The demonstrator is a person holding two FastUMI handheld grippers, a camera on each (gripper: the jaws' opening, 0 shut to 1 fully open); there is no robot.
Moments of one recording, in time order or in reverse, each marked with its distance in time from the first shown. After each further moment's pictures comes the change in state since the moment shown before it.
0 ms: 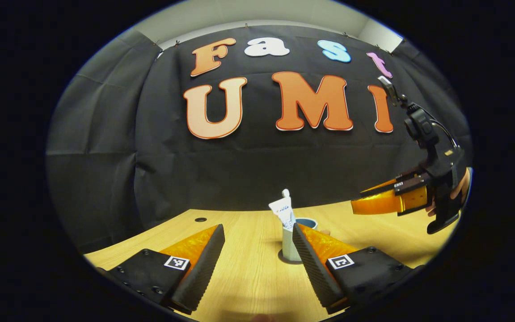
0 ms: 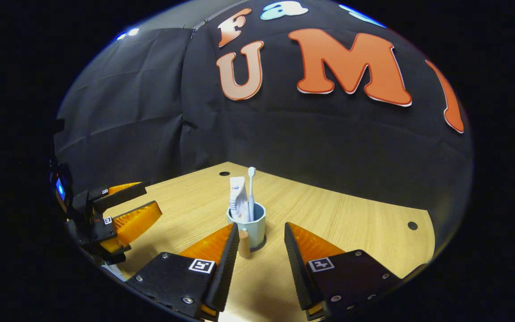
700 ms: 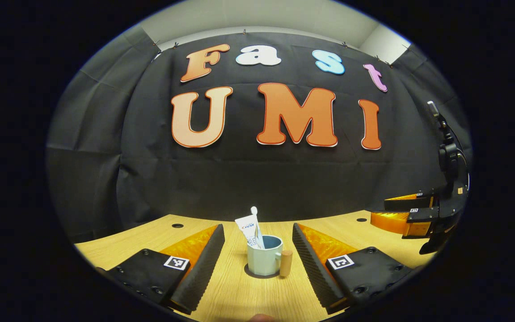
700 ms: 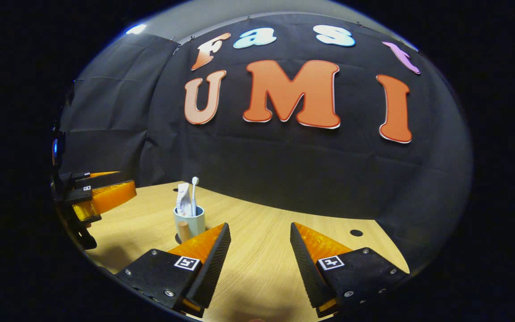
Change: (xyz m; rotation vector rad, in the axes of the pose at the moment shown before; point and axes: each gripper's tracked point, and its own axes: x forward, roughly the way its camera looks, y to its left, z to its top) left arm 0.007 -0.059 0.026 -0.050 -0.057 -0.053; right arm -0.081 -0.096 -0.012 -0.011 -0.197 -0.292
